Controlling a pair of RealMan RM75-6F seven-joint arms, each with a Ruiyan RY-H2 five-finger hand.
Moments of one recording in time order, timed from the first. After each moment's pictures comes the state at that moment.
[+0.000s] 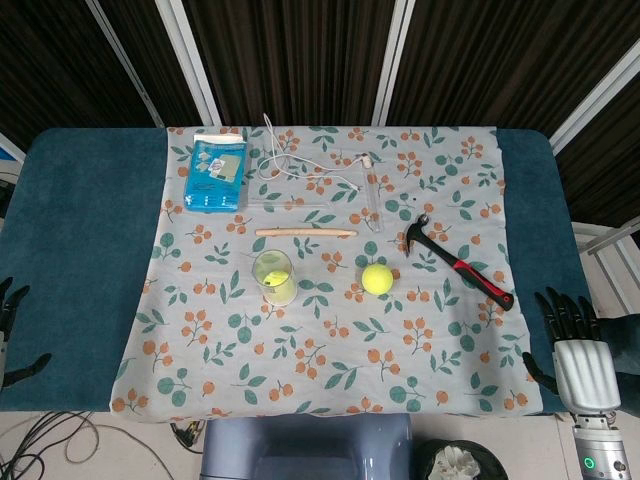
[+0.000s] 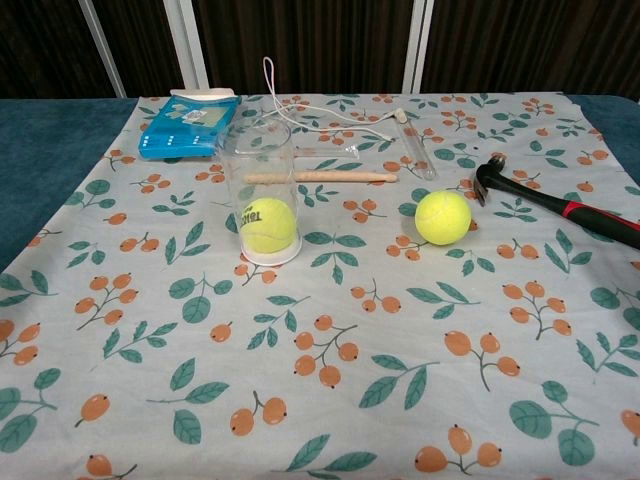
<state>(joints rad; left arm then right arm) -0.01 -1.11 -0.05 -1.67 1.46 1.55 0.17 0.03 -1.23 0.07 -1.61 -1.57 1.58 -0.18</state>
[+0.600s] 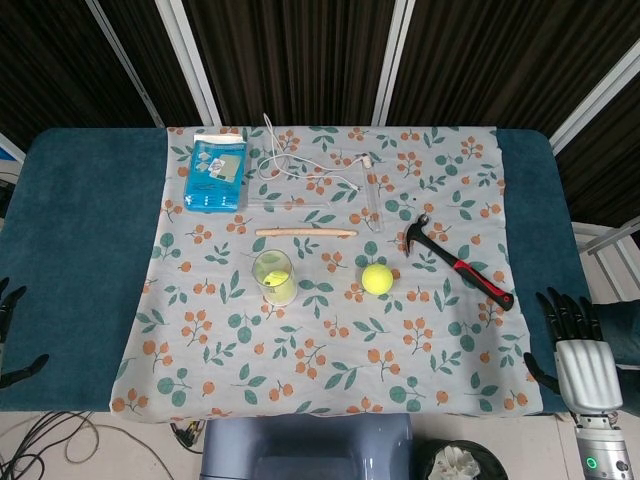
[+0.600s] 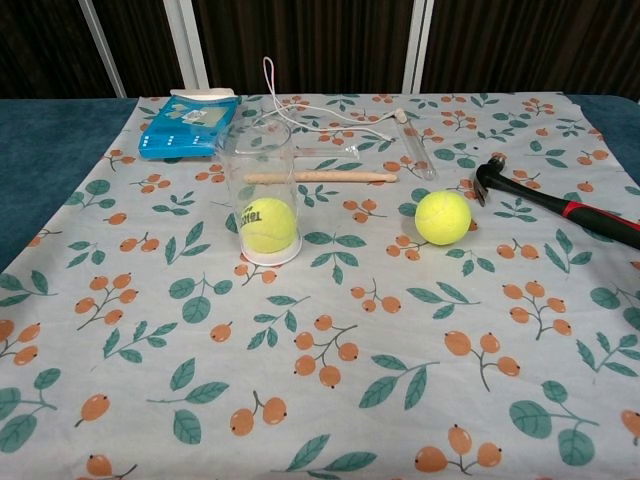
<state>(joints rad) 0.00 -1.10 -0.05 -1.67 1.47 1.57 0.16 0.03 -1.22 0.07 -1.62 -1.56 1.57 -0.16</state>
